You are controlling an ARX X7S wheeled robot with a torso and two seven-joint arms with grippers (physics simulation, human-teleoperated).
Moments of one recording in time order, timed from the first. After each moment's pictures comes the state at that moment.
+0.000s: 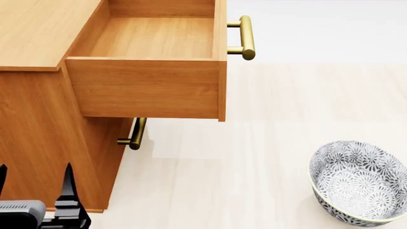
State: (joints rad) left arm -0.11 -0.29 0.20 0.32 -0.27 -0.20 -0.34; right arm -0.43 0.32 0.37 -0.07 0.44 -0.26 -0.11
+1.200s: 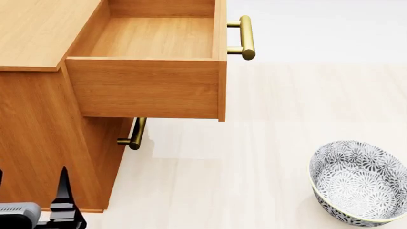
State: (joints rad) left arm -0.10 -0.32 0.20 0.31 -0.29 -0.18 -0.36; right arm -0.39 0.44 0.43 -0.41 0.58 0.04 0.12
